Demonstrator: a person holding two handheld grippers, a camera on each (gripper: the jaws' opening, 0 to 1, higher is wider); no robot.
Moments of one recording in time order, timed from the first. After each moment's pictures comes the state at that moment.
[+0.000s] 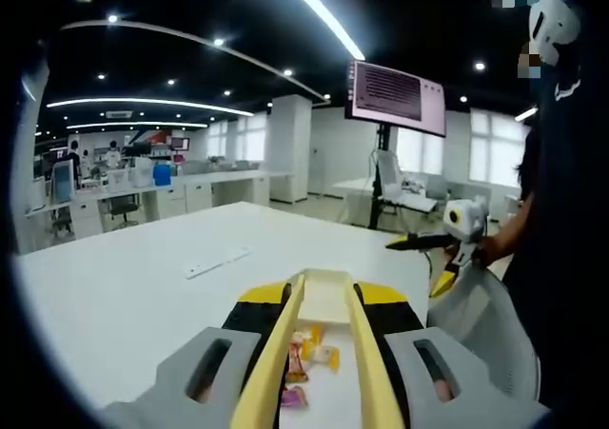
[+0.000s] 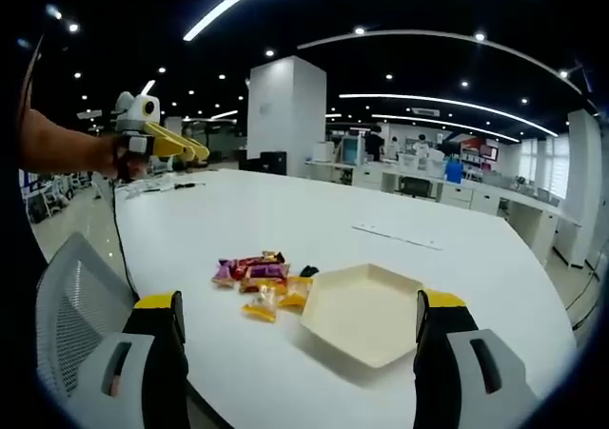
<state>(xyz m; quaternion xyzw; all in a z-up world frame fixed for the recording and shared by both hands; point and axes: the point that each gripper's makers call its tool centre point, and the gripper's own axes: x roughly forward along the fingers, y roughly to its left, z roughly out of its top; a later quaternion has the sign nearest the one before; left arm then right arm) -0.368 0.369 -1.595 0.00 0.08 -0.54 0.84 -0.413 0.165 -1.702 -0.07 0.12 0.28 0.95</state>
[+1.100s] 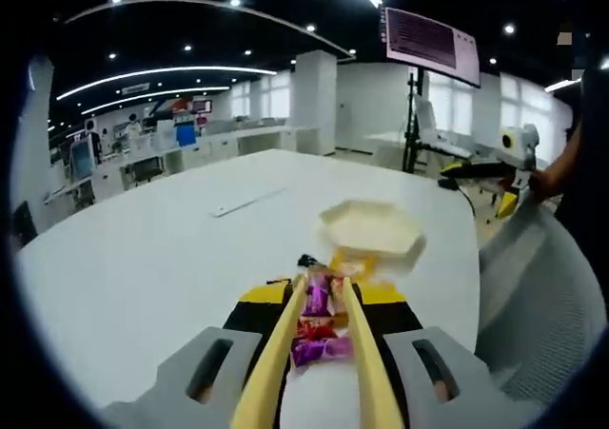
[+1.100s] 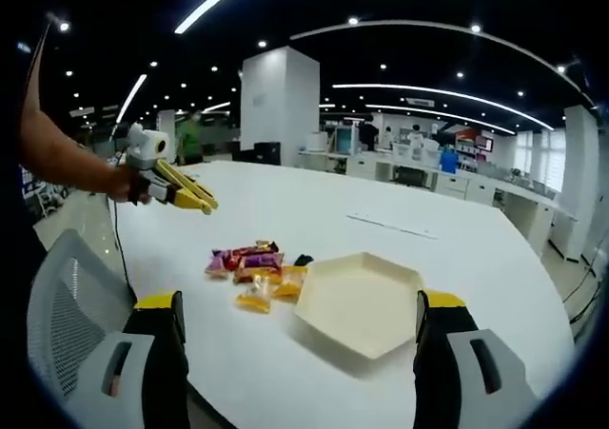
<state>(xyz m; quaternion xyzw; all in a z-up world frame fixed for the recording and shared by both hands) -0.307 0.406 -1.731 0.08 0.17 -0.46 0.87 -0.412 0.162 -1.713 -0.08 0.14 0.27 0.95</state>
